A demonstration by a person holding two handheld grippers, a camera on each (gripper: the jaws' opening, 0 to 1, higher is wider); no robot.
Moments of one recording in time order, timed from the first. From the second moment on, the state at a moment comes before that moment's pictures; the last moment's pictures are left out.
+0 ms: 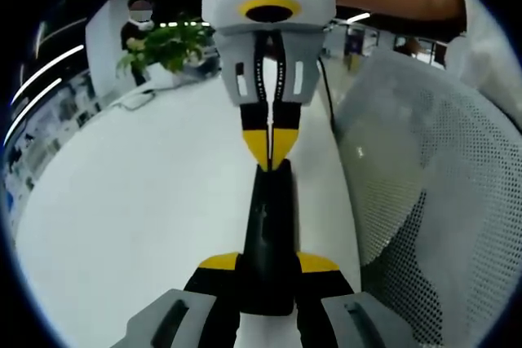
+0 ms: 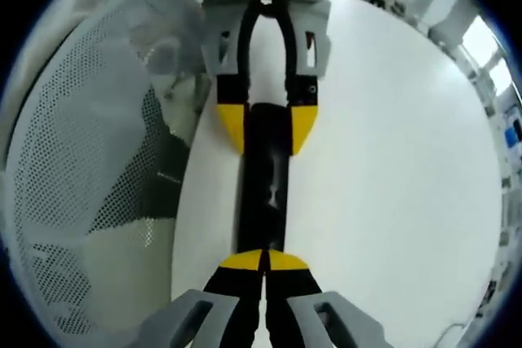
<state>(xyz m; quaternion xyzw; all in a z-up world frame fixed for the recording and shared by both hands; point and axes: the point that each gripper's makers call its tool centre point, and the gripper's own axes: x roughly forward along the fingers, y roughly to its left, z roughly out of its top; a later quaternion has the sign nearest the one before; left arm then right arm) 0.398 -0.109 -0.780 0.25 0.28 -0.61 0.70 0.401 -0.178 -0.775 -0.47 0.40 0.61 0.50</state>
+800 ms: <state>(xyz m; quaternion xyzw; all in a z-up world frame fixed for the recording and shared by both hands) 0.396 -0.110 -0.780 0.26 0.29 -0.61 0.69 0.402 -0.180 -0.777 -0.47 0.40 0.60 0.51</state>
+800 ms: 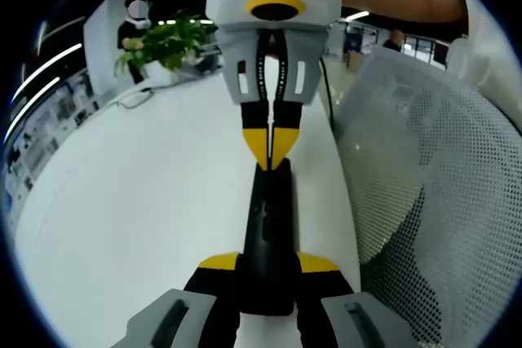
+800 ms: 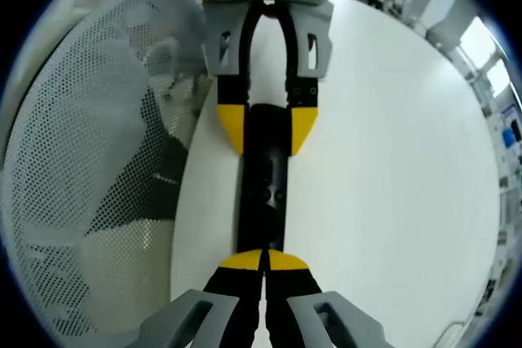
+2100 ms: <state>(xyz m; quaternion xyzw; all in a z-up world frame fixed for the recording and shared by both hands) 0.396 -0.110 -0.779 0.27 0.30 -0.62 0.68 0.403 -0.179 -0.773 -0.47 0.39 0.60 0.52</state>
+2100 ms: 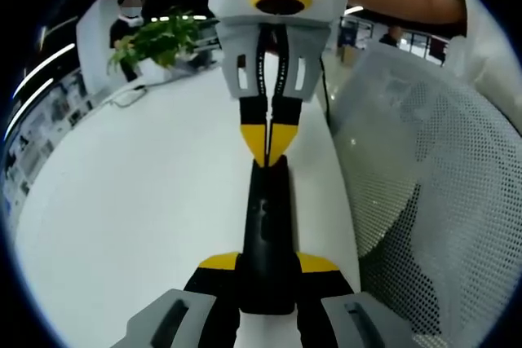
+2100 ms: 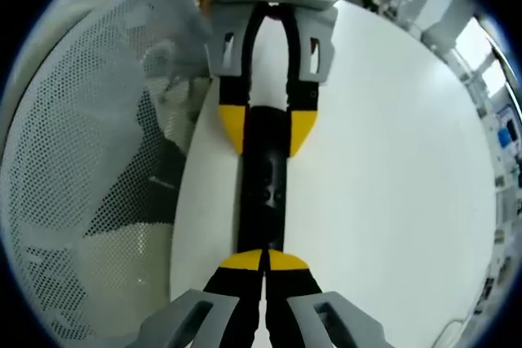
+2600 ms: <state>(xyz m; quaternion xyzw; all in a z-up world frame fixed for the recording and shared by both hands) 0.397 -0.109 -0.780 0.27 0.30 -0.62 0.67 0.407 -0.155 -0.750 -0.46 0.37 0.62 0.52</state>
